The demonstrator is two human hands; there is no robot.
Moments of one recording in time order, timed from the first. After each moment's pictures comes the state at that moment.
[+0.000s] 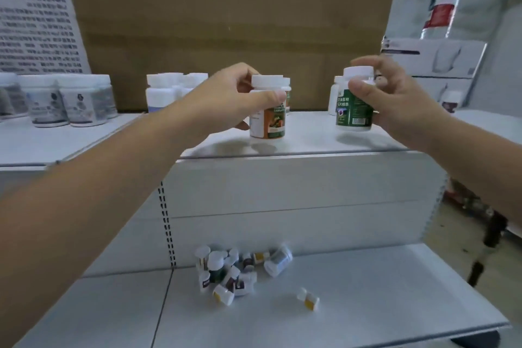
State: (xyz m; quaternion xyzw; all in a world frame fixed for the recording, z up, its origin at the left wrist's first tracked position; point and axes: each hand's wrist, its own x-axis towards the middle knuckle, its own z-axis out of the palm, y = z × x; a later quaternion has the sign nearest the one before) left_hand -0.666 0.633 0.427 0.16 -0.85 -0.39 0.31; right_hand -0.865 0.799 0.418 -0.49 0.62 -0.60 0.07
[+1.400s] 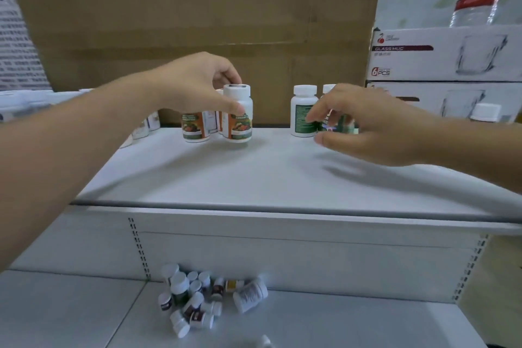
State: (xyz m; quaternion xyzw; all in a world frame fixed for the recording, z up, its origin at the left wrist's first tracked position) left_hand -0.835 0.620 0.477 0.29 -0.93 -0.05 0.22; right_hand -1.041 0.803 0.429 -0.72 0.64 -0.22 -0.15
